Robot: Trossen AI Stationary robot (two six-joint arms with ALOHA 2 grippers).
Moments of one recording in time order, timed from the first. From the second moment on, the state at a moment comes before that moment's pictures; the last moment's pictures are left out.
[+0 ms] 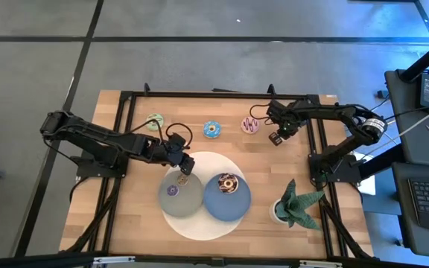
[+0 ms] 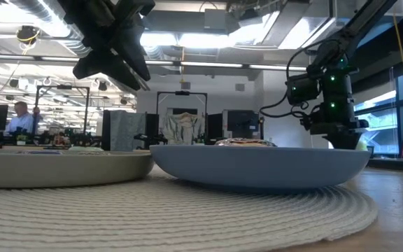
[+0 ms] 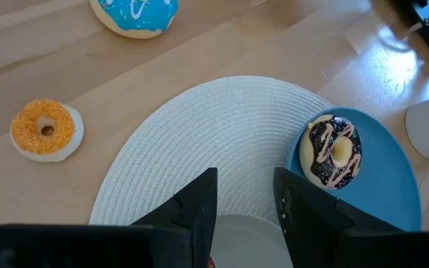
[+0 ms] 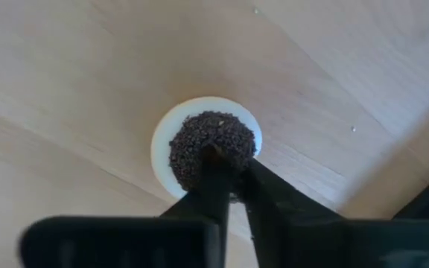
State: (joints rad) left arm -0.16 1.28 0.86 -0.47 -0.35 -1.05; right arm -0.69 1.53 0.75 -0.81 0.13 0.24
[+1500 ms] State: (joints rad) left arm -0.11 1.28 0.86 -0.19 -0.56 -1.30; right arm -0.13 1.54 1.34 -0.65 0.03 0.21
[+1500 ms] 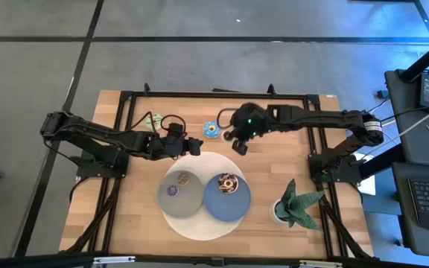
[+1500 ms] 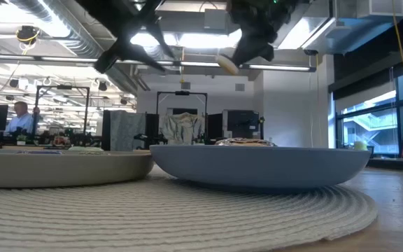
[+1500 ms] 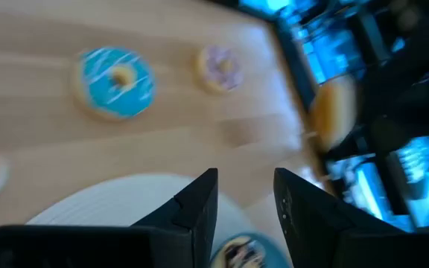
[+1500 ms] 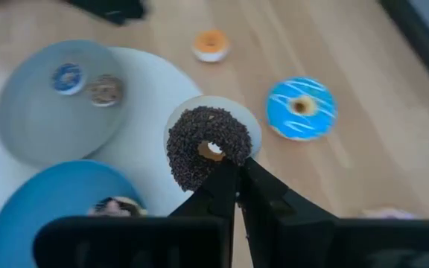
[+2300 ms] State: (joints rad) left arm -0.11 1.44 0.86 0.17 -0.45 -1.13; right arm -0.04 1.59 1.34 -0.58 0.02 0.26
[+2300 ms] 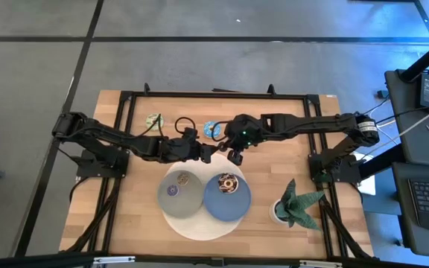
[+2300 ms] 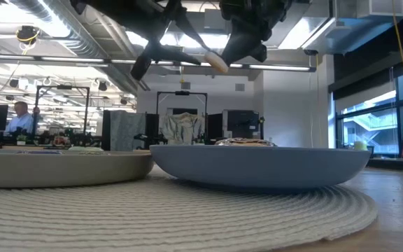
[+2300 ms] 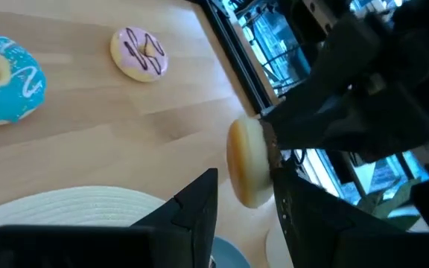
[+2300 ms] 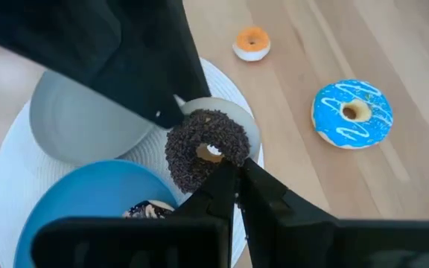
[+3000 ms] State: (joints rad) left arm -0.10 1.44 0.86 0.23 -0.45 -1.05; right arm -0.04 1.59 1.34 -0.56 0.02 0.28
